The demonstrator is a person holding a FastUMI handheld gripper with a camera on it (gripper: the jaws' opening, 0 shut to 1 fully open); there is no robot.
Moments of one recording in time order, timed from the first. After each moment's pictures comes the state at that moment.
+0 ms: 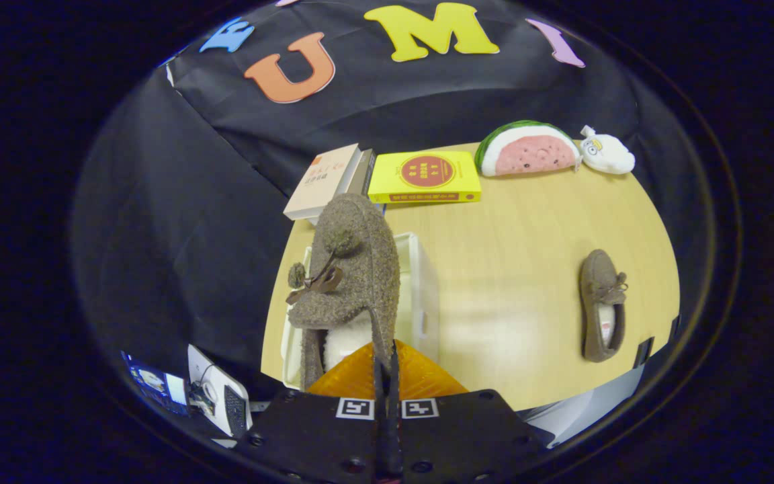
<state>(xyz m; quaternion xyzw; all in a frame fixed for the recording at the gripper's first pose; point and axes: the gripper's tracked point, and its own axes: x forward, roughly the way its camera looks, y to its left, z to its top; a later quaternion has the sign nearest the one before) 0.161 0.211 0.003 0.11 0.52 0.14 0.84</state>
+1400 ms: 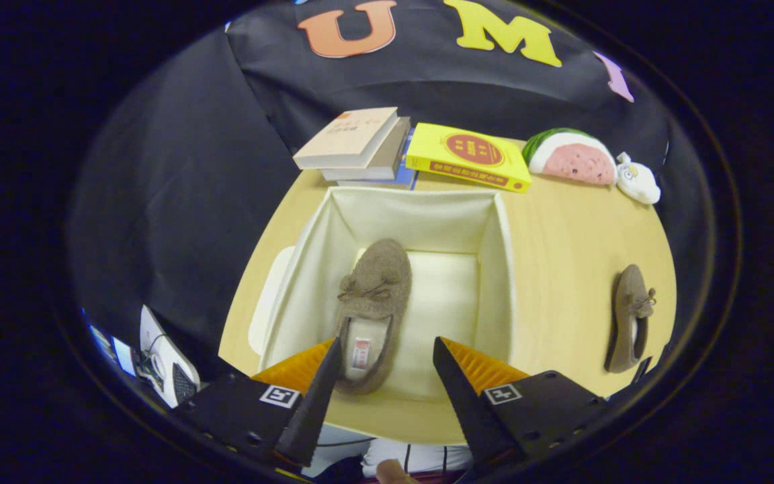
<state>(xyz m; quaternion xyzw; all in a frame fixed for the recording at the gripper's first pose) 0.149 0.253 -0.049 -0.01 0.49 0.14 0.86</state>
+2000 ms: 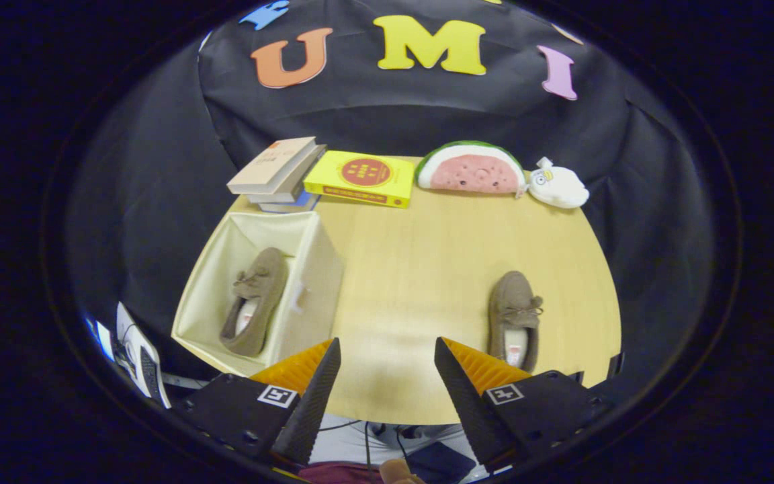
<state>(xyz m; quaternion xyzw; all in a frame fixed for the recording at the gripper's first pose) 0.152 0.022 -0.020 -0.02 0.47 0.06 0.88</state>
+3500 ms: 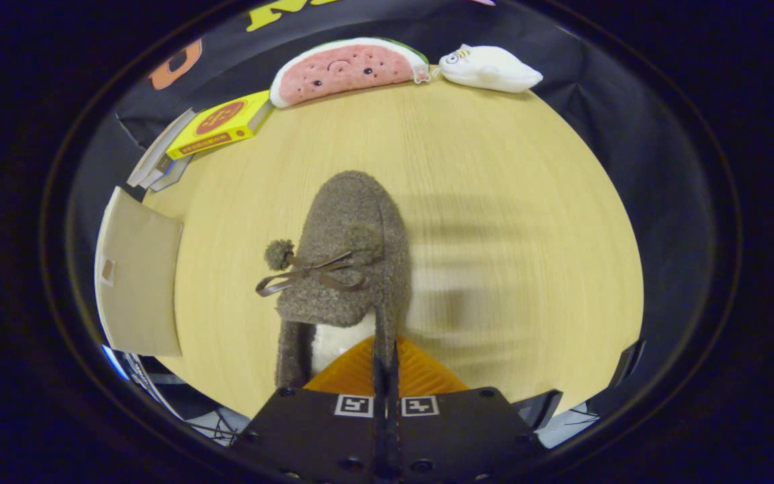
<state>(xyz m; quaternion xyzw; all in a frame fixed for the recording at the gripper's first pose) 0.201 -0.176 -0.192 0.06 0.59 0.01 0.80</state>
